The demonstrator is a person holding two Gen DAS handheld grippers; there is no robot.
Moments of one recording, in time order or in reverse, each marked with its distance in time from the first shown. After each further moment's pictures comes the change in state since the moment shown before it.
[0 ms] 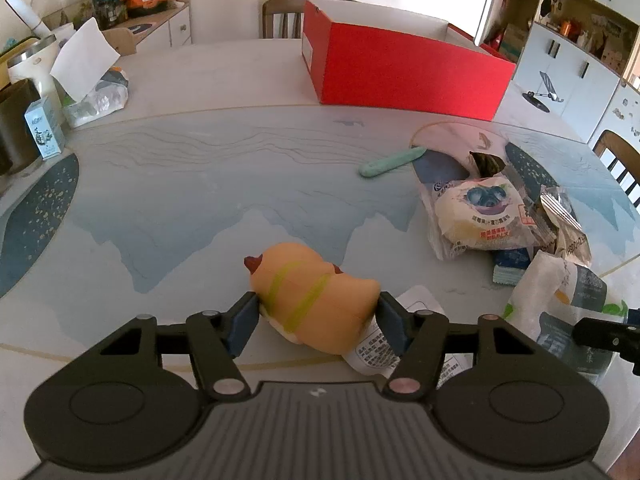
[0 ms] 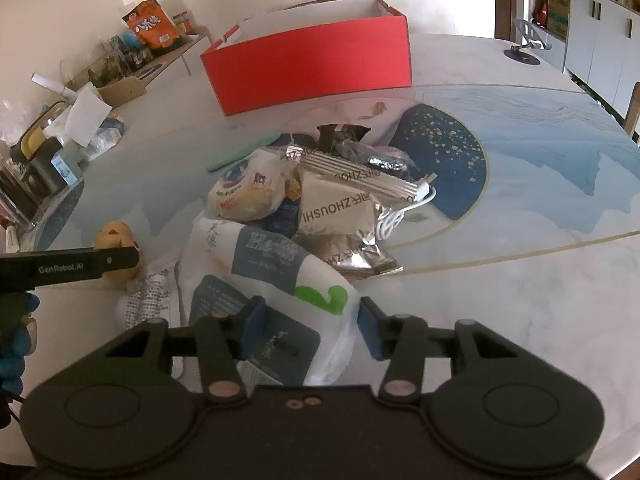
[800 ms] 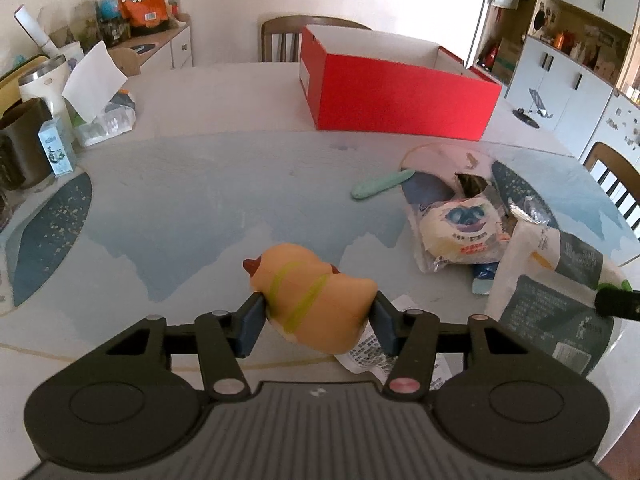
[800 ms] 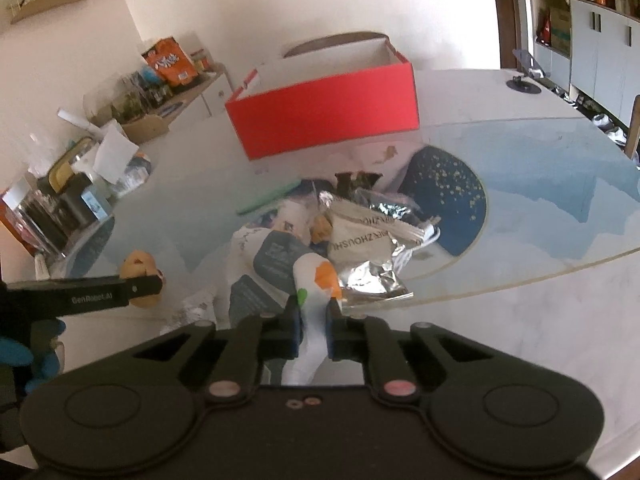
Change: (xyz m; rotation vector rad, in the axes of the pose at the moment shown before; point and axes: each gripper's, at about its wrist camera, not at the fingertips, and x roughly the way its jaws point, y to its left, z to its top) left arm -0.031 -0.003 0.002 0.005 -0.057 -0.004; right arm -0.041 0.003 0.010 0.019 -0.106 0.064
